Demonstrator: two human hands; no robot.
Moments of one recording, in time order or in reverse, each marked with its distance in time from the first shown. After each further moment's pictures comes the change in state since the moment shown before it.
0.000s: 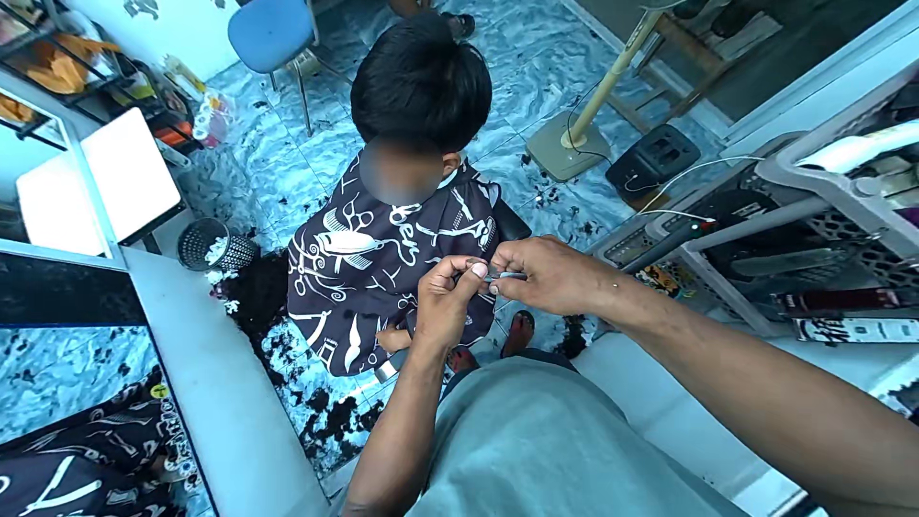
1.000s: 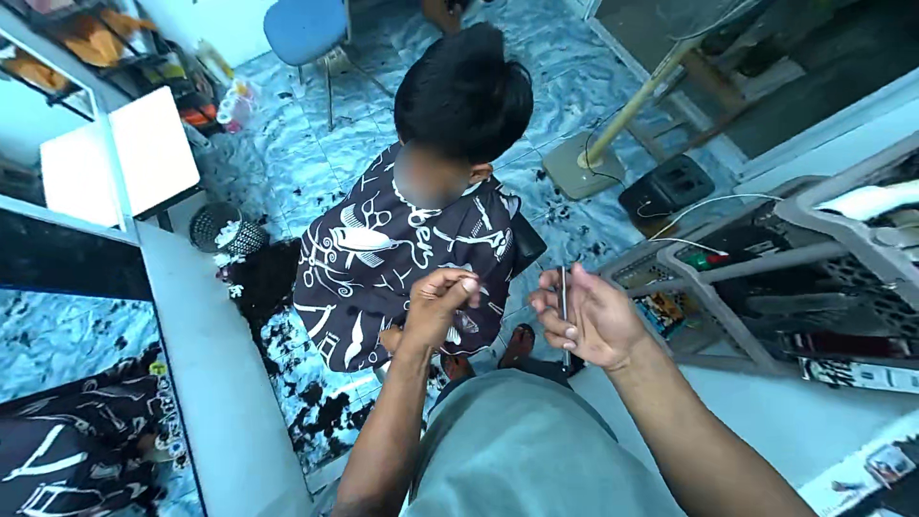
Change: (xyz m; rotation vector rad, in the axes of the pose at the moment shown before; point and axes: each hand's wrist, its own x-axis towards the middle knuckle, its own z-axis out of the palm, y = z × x) left_hand 0.001 -0.003 -0.049 -0.022 -0.064 0.011; right_hand -0.030 0.054 0.049 1.586 -0.071 0.005
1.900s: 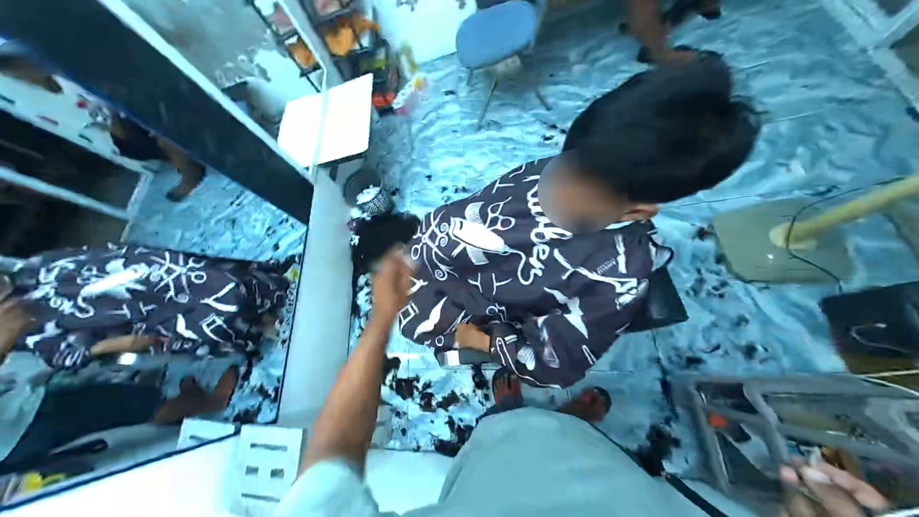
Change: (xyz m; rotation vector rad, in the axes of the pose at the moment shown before) left_hand -0.095 0.082 -0.183 1.182 0.711 -0.095; right_hand -0.097 0.023 -0.111 -0.451 0.611 -0.211
